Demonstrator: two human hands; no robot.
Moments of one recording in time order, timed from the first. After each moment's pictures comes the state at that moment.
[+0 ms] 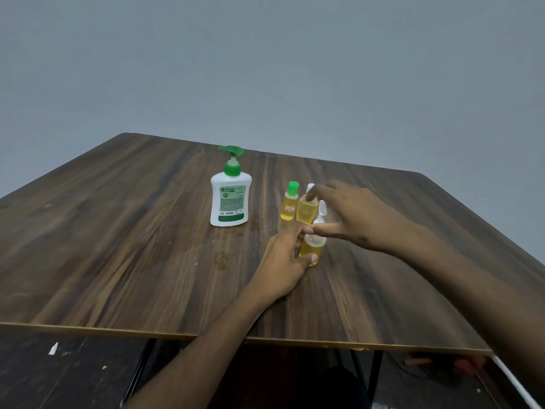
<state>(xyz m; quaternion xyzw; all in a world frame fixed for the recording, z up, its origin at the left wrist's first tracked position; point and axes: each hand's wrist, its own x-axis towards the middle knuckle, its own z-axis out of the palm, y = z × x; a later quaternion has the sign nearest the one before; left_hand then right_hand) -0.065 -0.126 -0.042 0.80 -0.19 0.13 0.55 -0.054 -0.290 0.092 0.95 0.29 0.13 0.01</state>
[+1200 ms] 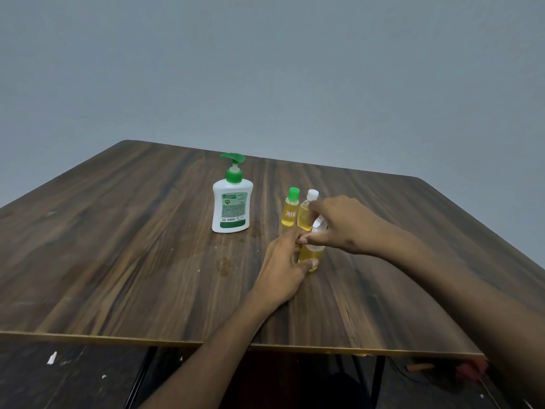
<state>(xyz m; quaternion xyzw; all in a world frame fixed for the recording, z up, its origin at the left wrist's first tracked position) -0.066 -0.128 -0.043 0.79 -0.18 0.15 0.57 -0.055 -0.269 0.089 0.97 0.24 0.09 0.01</state>
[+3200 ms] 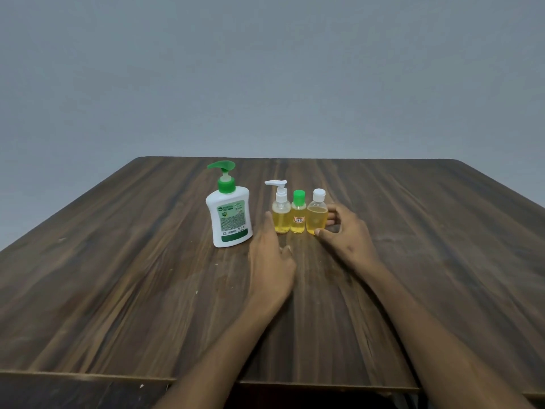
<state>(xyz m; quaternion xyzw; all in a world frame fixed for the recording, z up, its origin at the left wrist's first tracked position) -0.034 -0.122 -0.037 0.86 0.00 0.23 0.46 0.040 -0.297 -0.031 0.86 0.12 0.19 -0.47</state>
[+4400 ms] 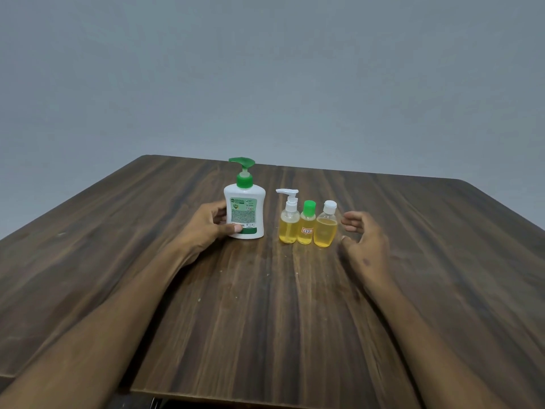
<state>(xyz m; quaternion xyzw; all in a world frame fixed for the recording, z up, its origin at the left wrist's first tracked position) 0.046 0.038 -0.021 0.78 -0.10 0.06 0.61 0.048 -0.301 -0.034 0.84 0.06 0.28 -0.46</state>
